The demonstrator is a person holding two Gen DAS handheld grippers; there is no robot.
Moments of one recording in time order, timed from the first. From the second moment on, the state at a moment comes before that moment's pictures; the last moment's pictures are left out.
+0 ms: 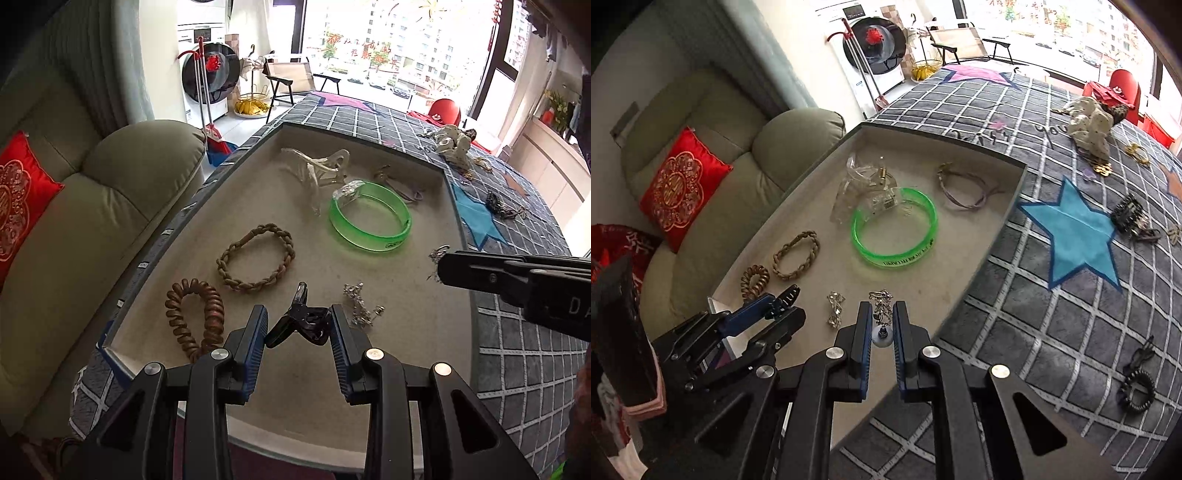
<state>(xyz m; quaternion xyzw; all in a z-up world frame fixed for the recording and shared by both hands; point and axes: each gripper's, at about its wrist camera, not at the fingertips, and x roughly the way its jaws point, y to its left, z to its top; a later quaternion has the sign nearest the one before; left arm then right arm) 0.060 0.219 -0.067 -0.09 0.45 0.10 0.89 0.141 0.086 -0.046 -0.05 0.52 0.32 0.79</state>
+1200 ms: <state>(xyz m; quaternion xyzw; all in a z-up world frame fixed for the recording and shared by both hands) 0.073 0.214 -0.074 -0.07 0.45 0.11 0.88 0.165 0.118 -0.078 -0.08 0.54 0.30 0.78</state>
